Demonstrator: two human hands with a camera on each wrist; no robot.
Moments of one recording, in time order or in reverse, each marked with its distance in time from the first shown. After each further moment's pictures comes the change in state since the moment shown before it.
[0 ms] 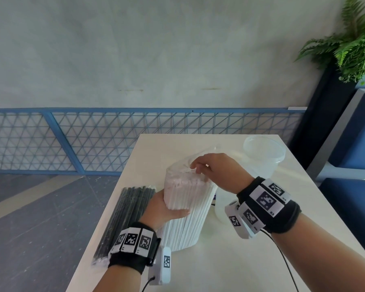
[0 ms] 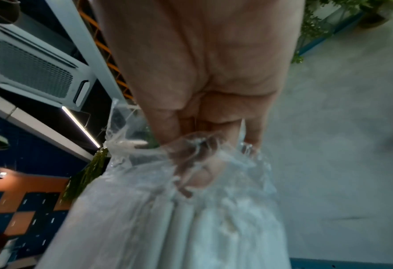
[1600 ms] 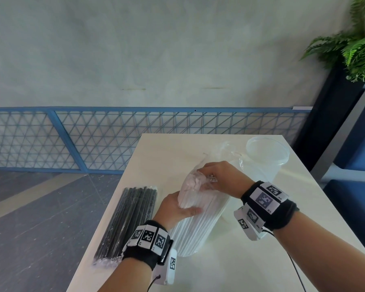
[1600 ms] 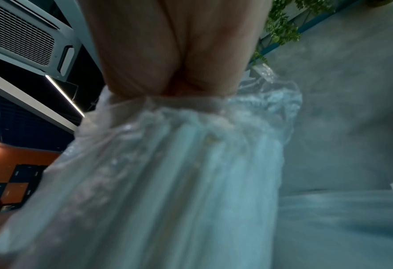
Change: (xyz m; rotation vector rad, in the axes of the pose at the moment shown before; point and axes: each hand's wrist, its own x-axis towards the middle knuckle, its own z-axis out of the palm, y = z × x) left_hand 0.016 0.000 0.025 0.054 -0.050 0.004; right_hand 0.008 0.035 0.017 0.008 -0.112 -0.166
